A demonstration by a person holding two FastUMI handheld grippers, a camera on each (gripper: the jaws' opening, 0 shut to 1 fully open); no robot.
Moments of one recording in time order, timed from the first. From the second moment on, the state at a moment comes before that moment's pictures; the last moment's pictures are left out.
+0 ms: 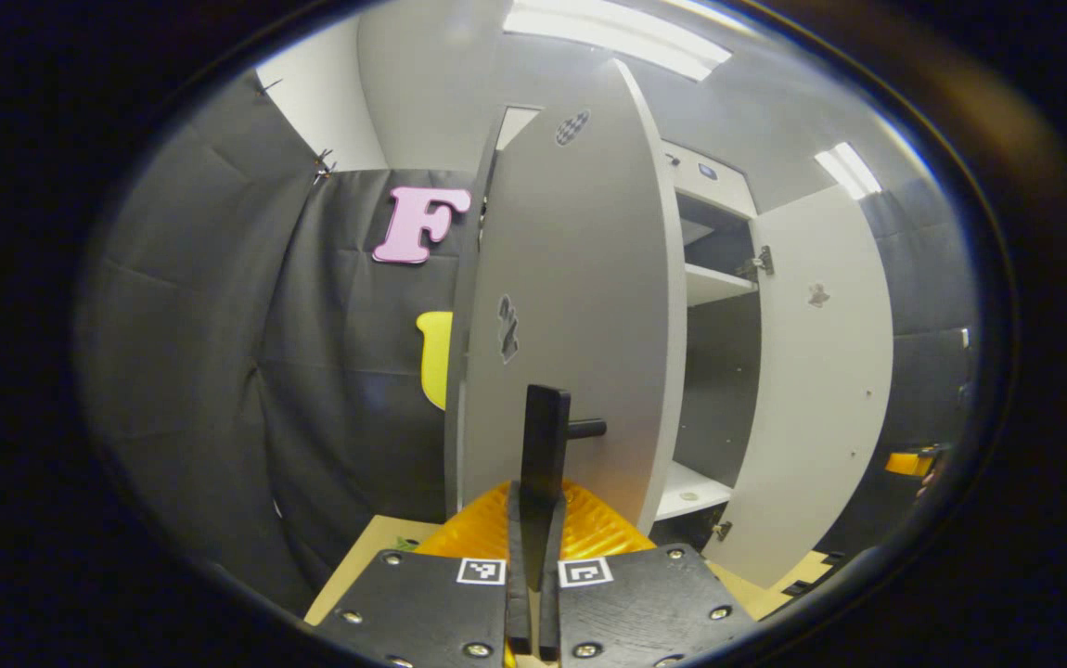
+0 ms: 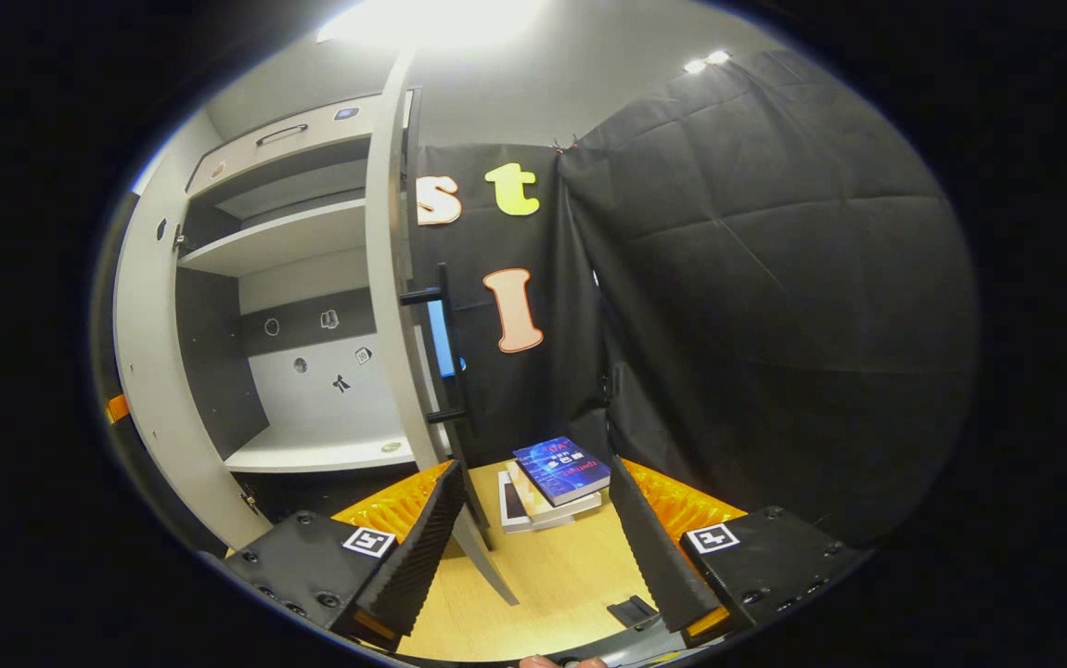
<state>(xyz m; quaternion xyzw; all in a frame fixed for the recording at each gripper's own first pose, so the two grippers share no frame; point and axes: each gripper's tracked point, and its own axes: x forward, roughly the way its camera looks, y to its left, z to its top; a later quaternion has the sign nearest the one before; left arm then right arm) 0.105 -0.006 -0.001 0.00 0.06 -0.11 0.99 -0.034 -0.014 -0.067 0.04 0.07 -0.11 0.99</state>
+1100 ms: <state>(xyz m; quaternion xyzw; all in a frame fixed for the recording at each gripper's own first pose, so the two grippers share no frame) 0.075 0.083 0.007 -0.08 0.06 -0.04 0.99 -0.029 0.016 -0.055 0.02 0.05 -0.07 1.00</state>
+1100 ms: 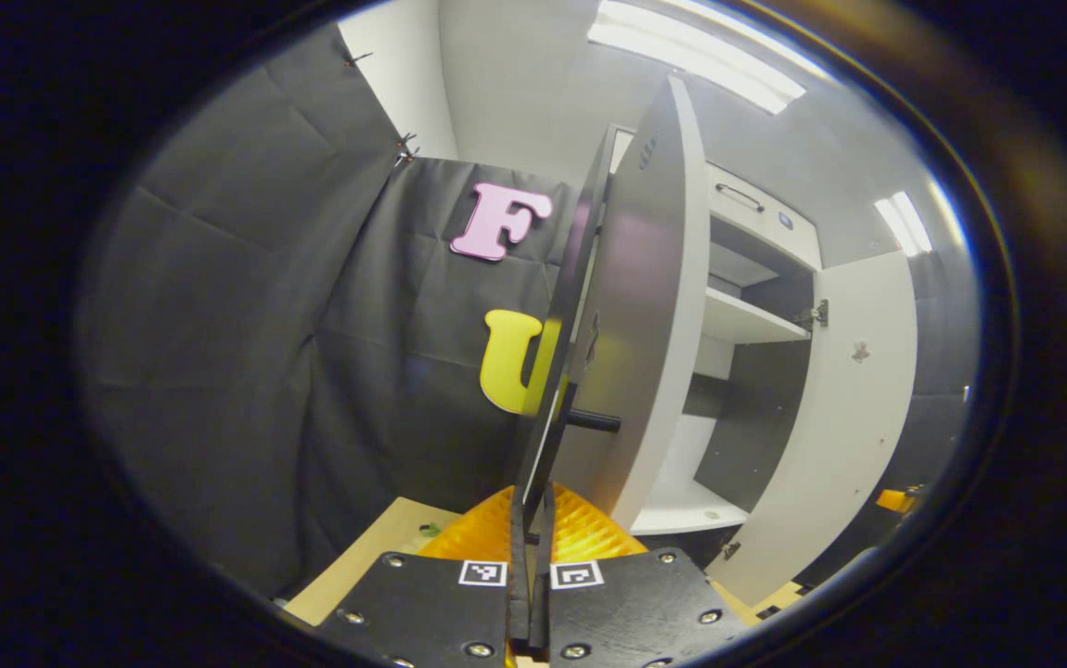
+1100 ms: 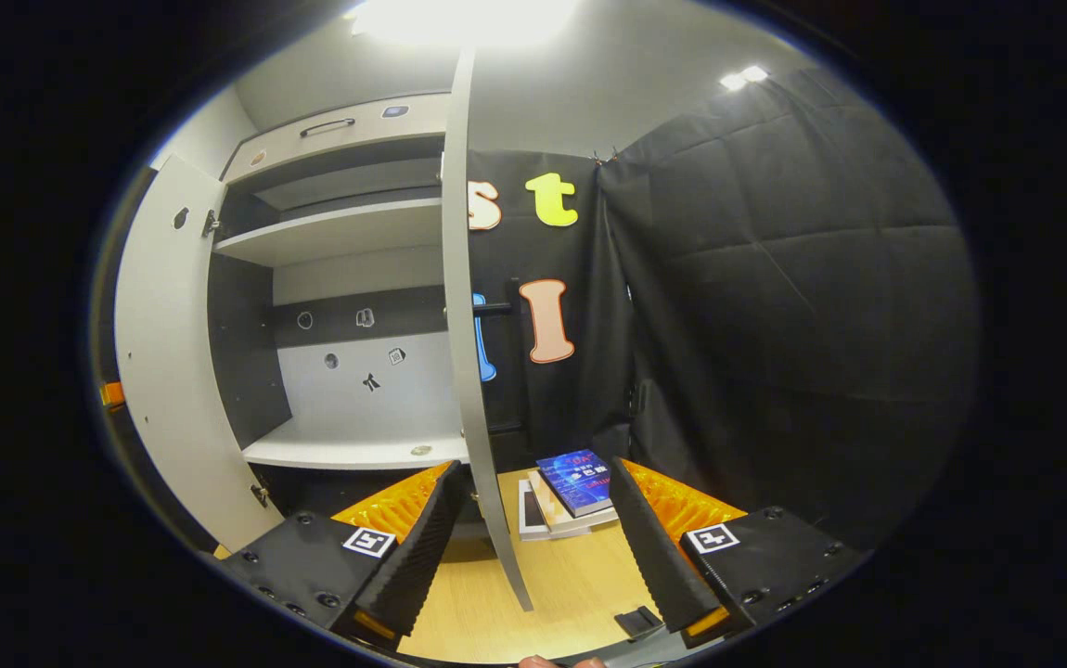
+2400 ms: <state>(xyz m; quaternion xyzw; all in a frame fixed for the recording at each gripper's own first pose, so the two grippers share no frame) 0.014 -0.005 -0.019 0.01 0.03 -0.02 1.00 -0.063 0.055 -0.085 0.02 0.09 0.03 1.00</state>
